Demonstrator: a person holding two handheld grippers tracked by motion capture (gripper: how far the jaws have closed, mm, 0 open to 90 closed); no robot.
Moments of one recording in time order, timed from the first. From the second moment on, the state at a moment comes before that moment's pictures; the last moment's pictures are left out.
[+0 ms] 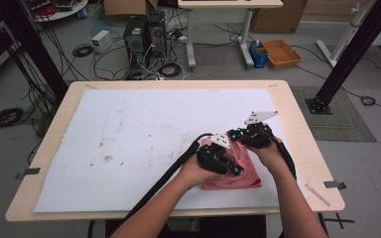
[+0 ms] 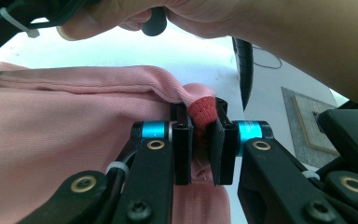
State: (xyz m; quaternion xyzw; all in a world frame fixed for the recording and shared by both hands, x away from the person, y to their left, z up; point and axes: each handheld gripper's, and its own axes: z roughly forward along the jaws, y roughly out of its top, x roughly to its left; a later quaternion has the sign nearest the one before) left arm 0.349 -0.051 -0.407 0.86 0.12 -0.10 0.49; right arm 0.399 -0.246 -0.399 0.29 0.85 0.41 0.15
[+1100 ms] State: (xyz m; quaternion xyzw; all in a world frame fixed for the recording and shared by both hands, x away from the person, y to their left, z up) left arm 0.345 -0.080 -0.415 0.88 0.10 -0.09 0.46; right arm 0.376 -0.295 -0.394 0.34 0.82 0.44 0.17
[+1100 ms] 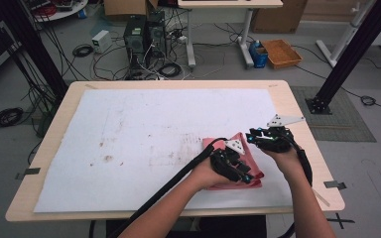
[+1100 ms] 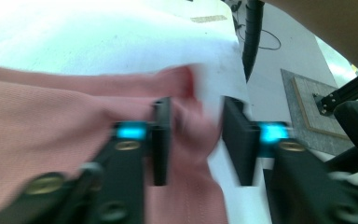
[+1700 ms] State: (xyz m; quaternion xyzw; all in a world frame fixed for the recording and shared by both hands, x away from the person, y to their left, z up) left arm 0.342 0.049 -0.392 0.84 0.19 0.05 0.50; right arm 0.319 -0.286 -0.400 0.31 0.84 0.42 0.14
